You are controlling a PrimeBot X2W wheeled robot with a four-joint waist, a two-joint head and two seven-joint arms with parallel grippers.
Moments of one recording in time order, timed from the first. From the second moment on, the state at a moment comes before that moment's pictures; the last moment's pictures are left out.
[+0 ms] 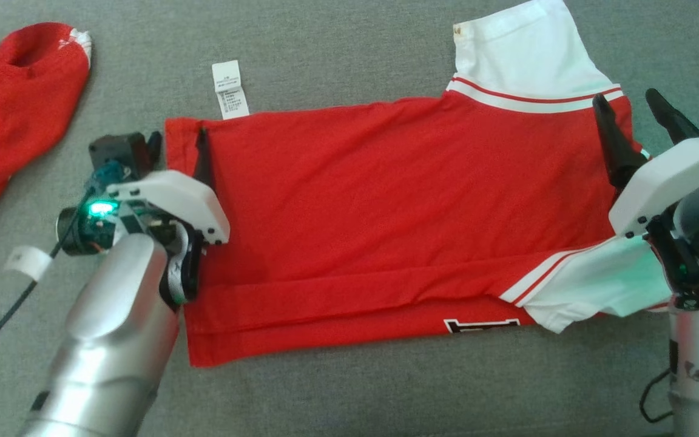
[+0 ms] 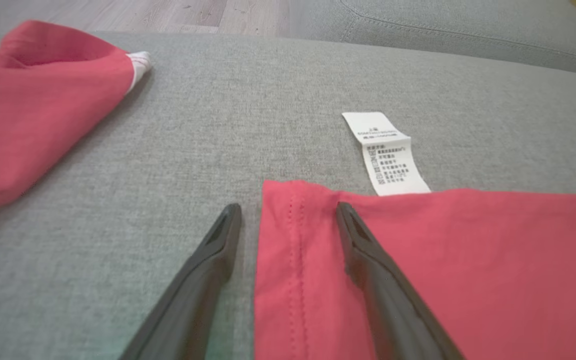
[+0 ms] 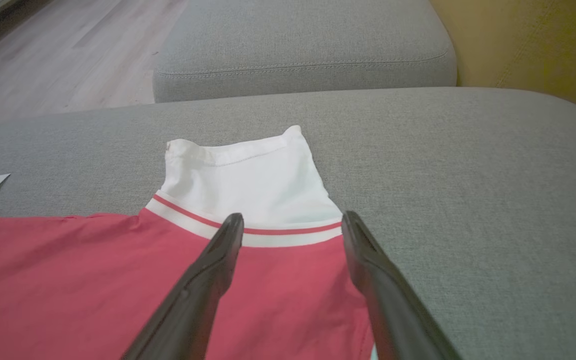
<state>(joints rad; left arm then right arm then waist) -0.63 0.19 -0.43 0.58 -0.56 0.20 0.12 -0.37 -0.11 -0.07 -0.06 0.19 0.13 0.59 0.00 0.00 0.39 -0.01</state>
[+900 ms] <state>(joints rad) -0.72 0.12 -0.46 0.58 -0.60 0.10 0.04 -0.85 -0.24 -0.08 0.41 0.27 0.13 0.65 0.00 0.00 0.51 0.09</state>
